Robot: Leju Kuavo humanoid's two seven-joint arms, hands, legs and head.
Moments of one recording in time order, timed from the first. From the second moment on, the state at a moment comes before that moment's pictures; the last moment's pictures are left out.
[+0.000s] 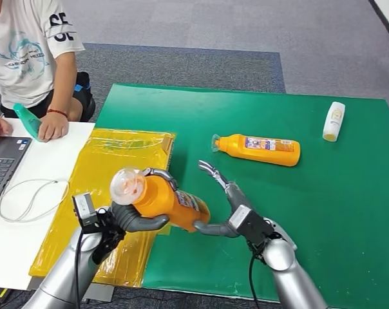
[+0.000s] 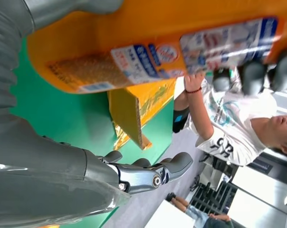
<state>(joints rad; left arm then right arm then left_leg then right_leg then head) -0.24 0.00 -0.38 -1.42 -0.01 -0.58 -0.65 -0.20 0.09 0.36 -1.39 0.26 0.18 -0.46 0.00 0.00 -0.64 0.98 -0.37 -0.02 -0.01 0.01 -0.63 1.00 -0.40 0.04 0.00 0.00</state>
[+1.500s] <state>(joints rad) -0.79 0.51 -0.94 -1.38 0.20 -0.95 -0.52 -0.36 0.15 0.25 -1.21 0.19 0.19 -0.49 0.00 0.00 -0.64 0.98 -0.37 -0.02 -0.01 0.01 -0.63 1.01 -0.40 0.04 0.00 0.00</state>
